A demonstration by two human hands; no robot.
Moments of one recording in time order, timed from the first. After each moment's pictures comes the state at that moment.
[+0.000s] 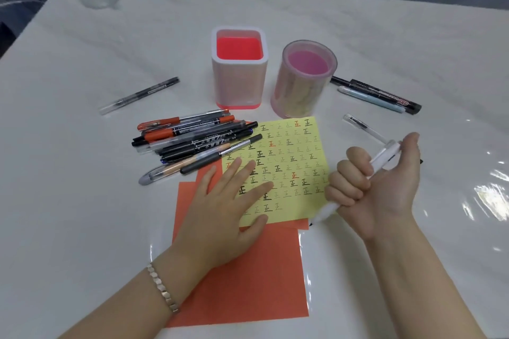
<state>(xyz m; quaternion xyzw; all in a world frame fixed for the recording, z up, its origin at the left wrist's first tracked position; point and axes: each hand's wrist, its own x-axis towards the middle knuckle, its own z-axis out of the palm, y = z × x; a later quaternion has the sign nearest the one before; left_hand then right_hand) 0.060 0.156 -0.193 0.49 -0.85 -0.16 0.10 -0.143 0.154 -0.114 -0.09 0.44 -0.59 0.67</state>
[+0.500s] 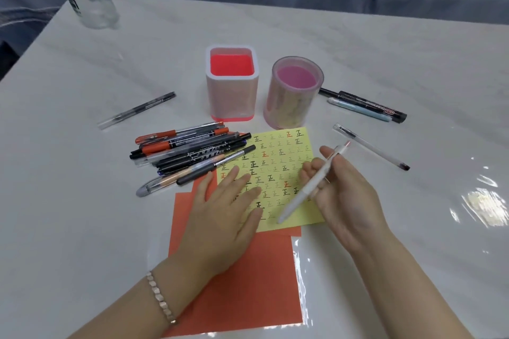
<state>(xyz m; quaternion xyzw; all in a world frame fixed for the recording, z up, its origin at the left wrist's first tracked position) 0.051 0.158 -0.182 0.49 -0.83 -0.20 0.18 -0.124 0.152 -0.122 -0.10 0.45 -0.64 0.62</state>
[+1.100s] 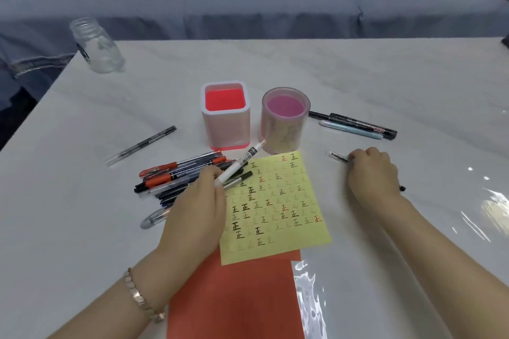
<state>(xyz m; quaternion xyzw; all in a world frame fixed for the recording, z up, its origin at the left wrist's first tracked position) 0.055 0.124 -0.132 0.62 -0.72 -0.18 0.25 -0.220 0.092 -0.159 -0.55 0.83 -0.02 0.04</state>
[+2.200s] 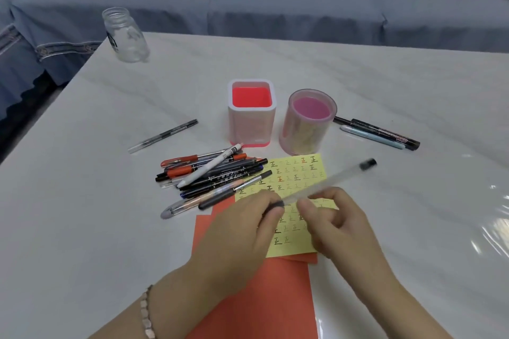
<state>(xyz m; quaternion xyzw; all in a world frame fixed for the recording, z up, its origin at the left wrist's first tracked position) 0.049 0.157 -0.115 0.46 -0.77 -0.33 0.30 -0.104 0.177 -0.103 -0.43 0.61 -0.45 0.50</state>
